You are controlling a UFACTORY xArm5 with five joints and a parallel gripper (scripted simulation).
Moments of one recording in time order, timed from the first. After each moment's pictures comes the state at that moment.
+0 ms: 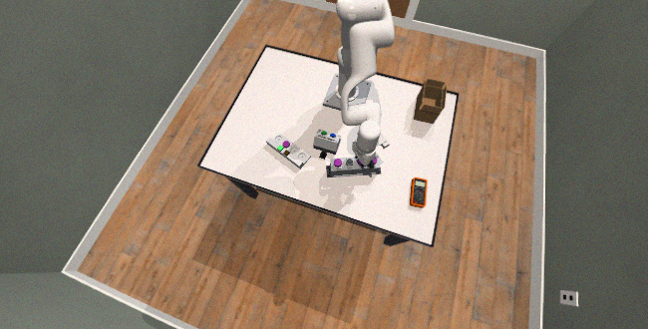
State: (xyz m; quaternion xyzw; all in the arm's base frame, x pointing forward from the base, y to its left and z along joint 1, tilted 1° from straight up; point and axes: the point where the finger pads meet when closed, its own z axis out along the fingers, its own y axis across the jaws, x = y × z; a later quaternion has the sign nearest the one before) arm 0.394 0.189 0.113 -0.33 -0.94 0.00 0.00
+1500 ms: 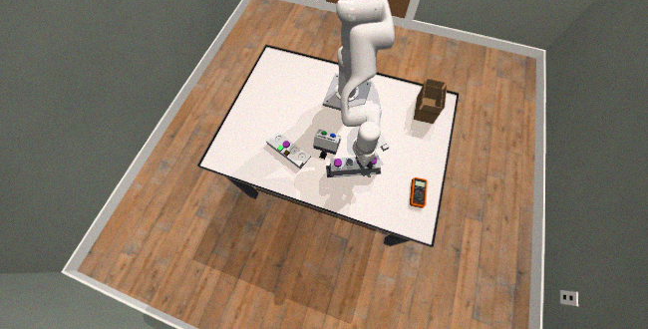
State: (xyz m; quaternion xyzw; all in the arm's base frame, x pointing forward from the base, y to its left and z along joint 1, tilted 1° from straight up) arm 0.395 0.189 0.106 -0.38 -0.93 0.00 0.00
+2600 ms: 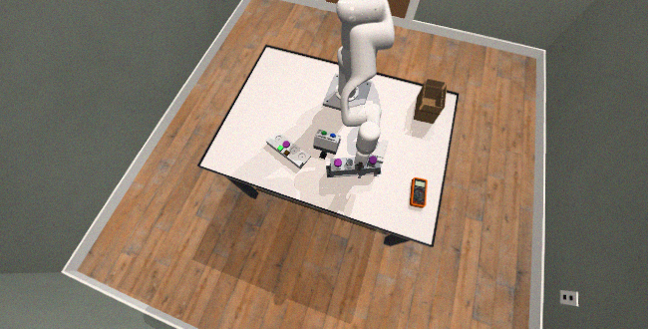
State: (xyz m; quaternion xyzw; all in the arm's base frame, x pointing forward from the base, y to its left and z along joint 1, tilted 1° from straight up) arm 0.395 0.189 0.105 -0.70 -0.72 0.00 0.00
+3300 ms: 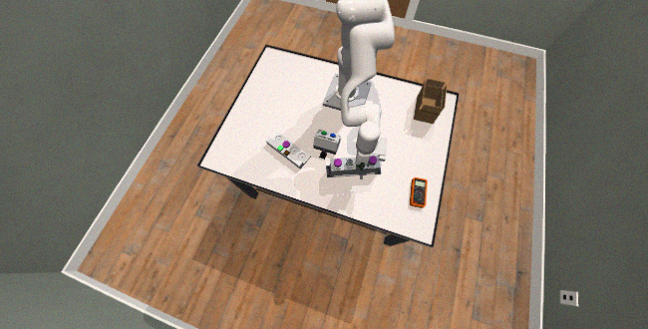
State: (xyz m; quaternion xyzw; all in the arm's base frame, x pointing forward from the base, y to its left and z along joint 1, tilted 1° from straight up) arm 0.394 0.189 0.105 -0.64 -0.77 0.00 0.00
